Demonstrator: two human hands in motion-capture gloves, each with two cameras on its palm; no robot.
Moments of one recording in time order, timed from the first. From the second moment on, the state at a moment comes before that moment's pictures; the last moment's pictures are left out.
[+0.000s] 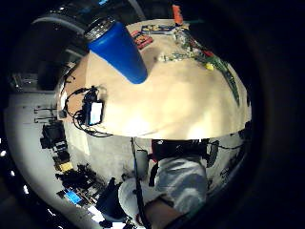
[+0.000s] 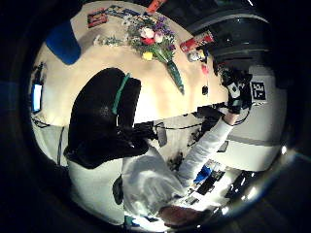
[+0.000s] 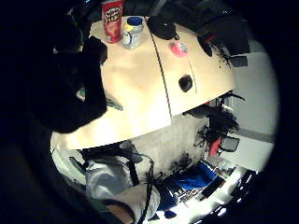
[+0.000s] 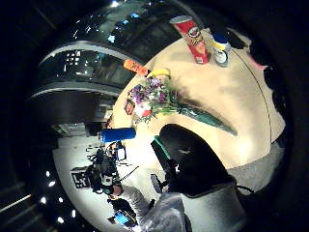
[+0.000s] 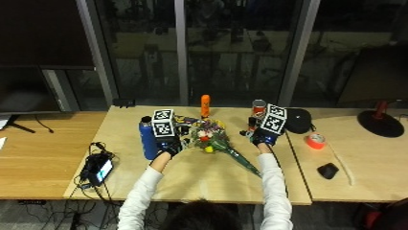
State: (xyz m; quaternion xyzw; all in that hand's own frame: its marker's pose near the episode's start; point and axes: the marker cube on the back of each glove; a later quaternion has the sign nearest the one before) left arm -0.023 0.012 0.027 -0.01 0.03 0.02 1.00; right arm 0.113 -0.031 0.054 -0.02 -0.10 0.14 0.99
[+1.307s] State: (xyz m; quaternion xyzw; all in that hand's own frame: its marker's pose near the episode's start) left arm 0.008 0.006 0.043 -0.03 0.05 0.04 1.00; right arm 0.126 -0.012 0.191 -0.19 -0.07 0.15 0.97
